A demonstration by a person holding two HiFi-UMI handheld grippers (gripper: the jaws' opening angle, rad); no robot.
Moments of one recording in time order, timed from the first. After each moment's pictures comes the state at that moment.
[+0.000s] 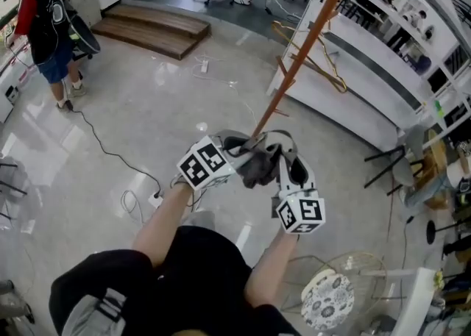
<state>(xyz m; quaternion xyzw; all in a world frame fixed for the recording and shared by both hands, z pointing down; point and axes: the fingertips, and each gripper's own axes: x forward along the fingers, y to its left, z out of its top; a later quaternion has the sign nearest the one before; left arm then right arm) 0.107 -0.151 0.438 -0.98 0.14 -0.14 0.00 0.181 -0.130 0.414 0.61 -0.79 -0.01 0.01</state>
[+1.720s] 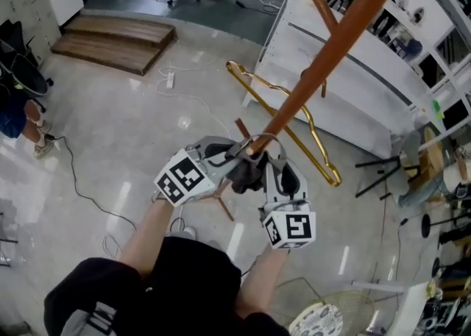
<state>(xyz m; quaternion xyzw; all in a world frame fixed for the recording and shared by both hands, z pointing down) 0.132 -0.190 0.422 -0.99 0.12 -0.09 0.02 0.196 -0.160 0.393 0.63 -0.77 -0.05 0.03</state>
